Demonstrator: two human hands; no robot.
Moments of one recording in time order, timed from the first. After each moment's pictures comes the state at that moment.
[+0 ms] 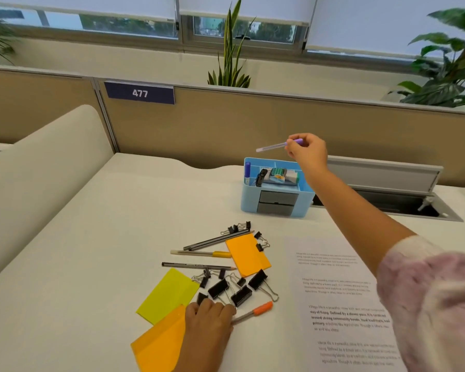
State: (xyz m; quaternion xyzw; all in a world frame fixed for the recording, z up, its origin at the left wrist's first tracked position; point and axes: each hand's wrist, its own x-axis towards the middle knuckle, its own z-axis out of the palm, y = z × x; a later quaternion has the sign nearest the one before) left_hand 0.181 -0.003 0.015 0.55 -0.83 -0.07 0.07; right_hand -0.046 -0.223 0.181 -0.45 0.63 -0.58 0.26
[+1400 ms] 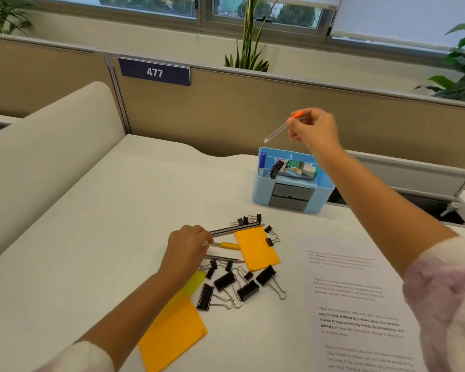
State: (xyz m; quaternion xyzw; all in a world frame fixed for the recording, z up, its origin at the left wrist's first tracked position) left_hand 0.230 -0.118 0.024 0.58 -0.78 -0.09 0.21; right_hand -0.020 -0.230 0.207 -0.54 0.60 -0.52 0.28
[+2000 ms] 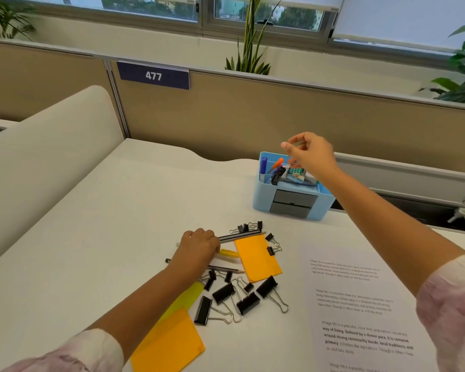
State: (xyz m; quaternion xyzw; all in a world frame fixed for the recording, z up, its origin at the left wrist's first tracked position) left_hand 0.215 -0.150 0.012 0.52 -0.85 -0.03 0.09; right_hand -0.037 -0.250 0.165 -0.60 0.63 -0.43 0.23
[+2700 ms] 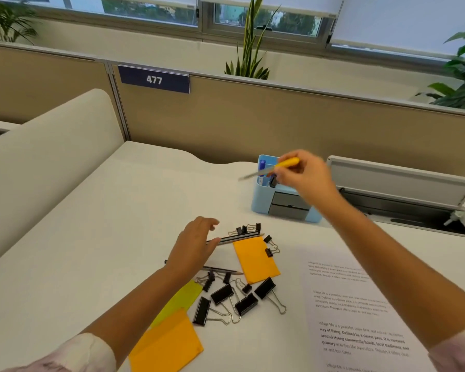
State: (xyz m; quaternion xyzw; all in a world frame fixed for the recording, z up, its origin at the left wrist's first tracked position) left_hand 0.214 -0.144 0.034 0.55 -0.75 -0.18 0.30; right_hand -0.012 -0.182 0.168 -0.63 0.59 -0.44 0.27
